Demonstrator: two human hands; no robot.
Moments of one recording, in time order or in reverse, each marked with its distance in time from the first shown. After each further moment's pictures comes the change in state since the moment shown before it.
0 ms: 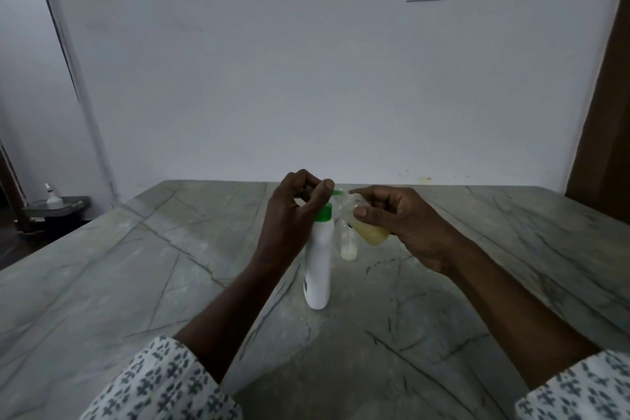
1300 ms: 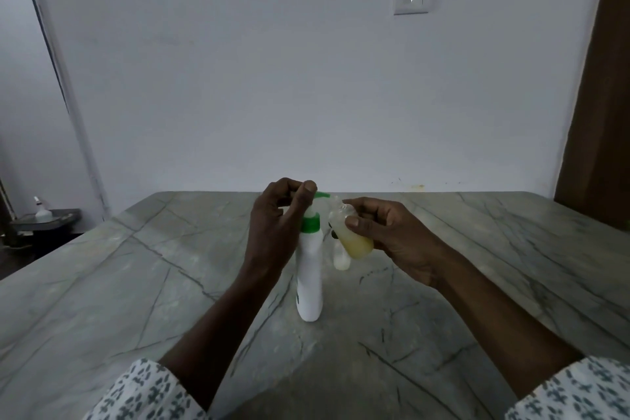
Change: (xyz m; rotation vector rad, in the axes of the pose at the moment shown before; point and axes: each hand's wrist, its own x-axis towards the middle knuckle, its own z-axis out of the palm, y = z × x) left_hand -0.001 0.013 -0.002 -0.008 0.100 -0.009; right_hand -0.001 0.008 0.000 0.087 -0.040 0.053
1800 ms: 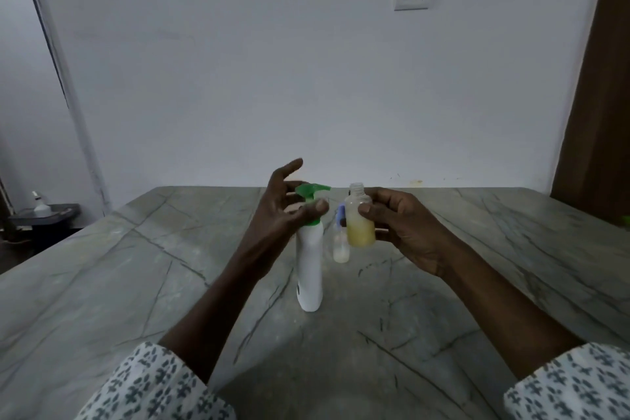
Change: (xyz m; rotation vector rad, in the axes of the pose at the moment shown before) left_hand 0.000 -0.006 -0.017 -0.067 -0.311 -0.161; right_hand 0.000 0.001 -0.013 0.025 0.101 0.033
